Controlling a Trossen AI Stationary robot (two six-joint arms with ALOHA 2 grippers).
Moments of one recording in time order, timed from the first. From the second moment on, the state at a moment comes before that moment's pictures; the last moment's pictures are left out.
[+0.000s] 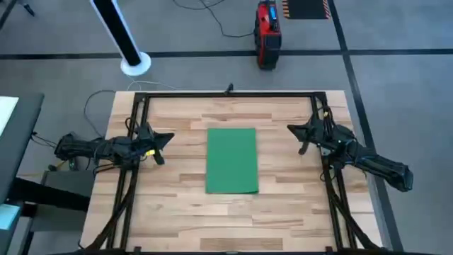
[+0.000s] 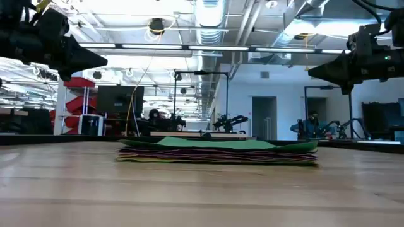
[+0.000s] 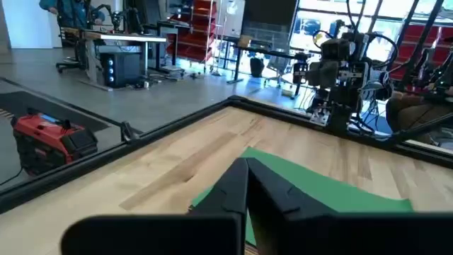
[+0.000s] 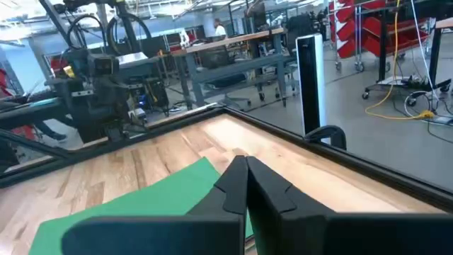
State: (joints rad) left arm -0.12 0.01 0.06 -0.11 -0.61 -0.18; right arm -0.44 0.01 0.00 0.01 0.00 0.18
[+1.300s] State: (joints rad) left arm -0.12 0.01 0.06 -0.06 -0.59 -0.06; right arm -0.44 0.01 0.00 0.01 0.00 0.18
